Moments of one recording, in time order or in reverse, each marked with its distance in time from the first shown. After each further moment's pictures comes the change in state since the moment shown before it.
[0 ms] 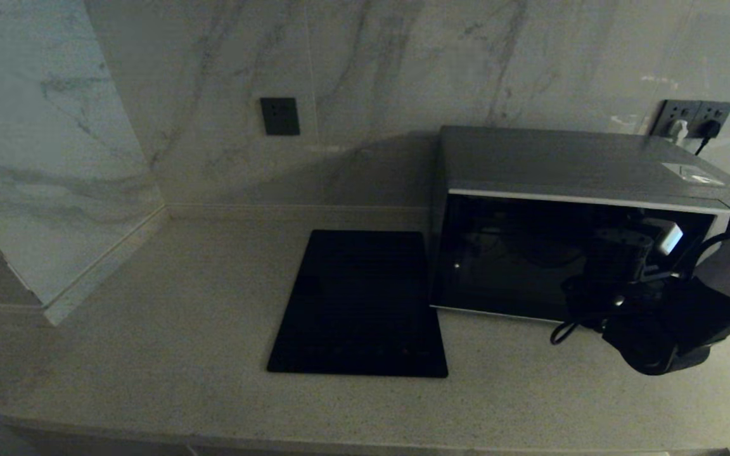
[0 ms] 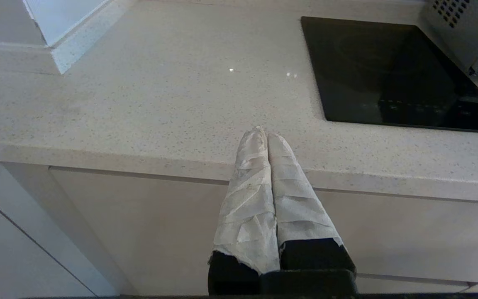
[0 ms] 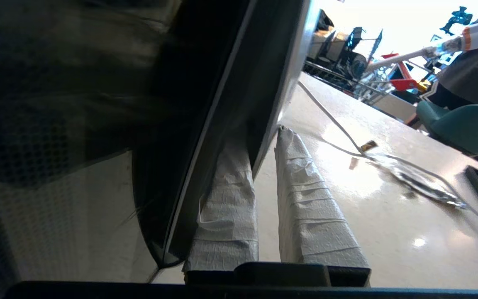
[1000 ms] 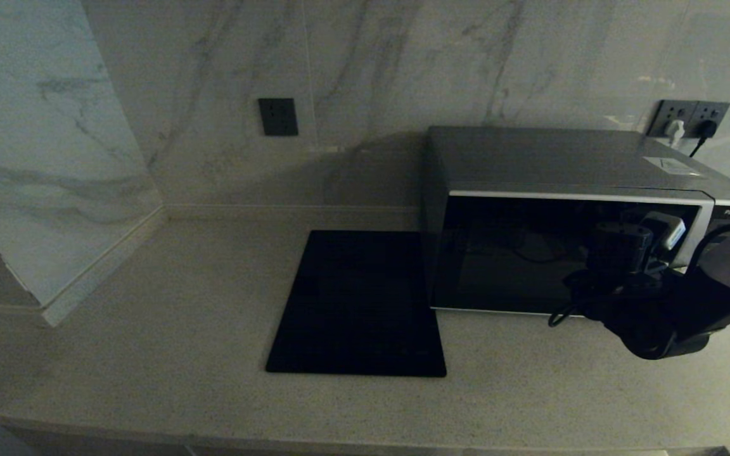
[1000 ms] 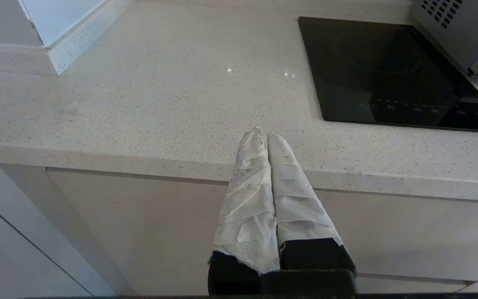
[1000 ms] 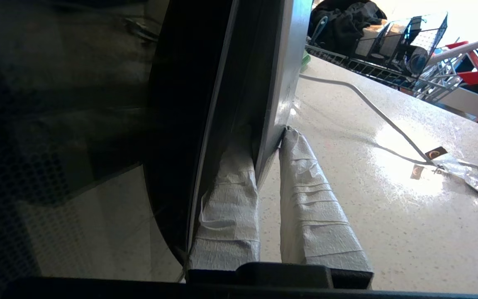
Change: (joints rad) left arm 0.000 0.000 0.000 0.000 0.000 0.000; right arm -0.019 0.031 -0.094 0.117 0.173 0.208
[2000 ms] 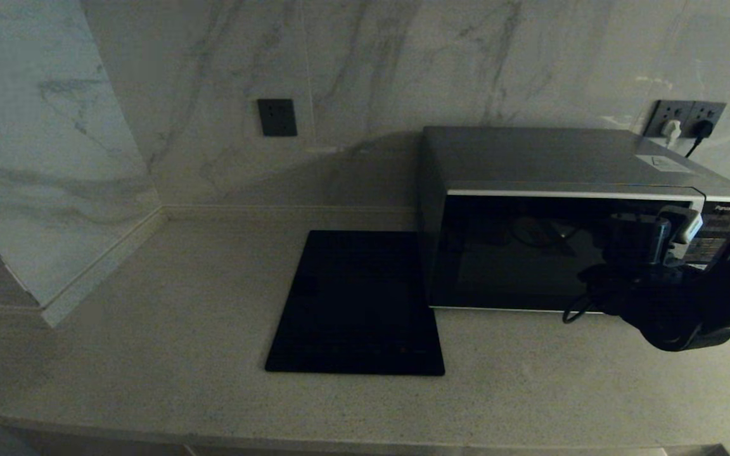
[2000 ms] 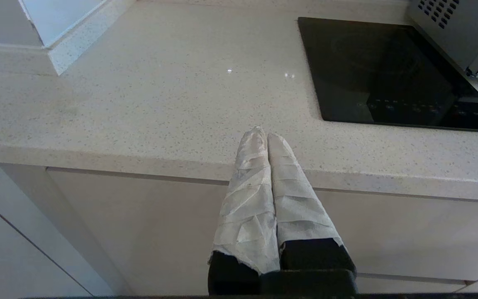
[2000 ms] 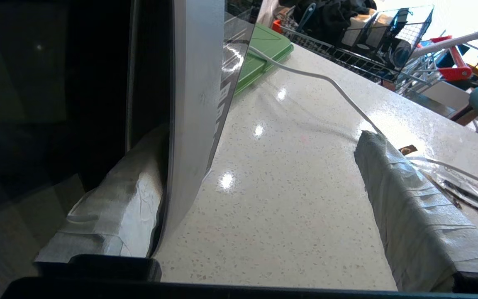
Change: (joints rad) left arm 0.000 0.000 0.000 0.000 0.000 0.000; right arm -0.018 -0.073 -0.012 0.132 0.035 0.006
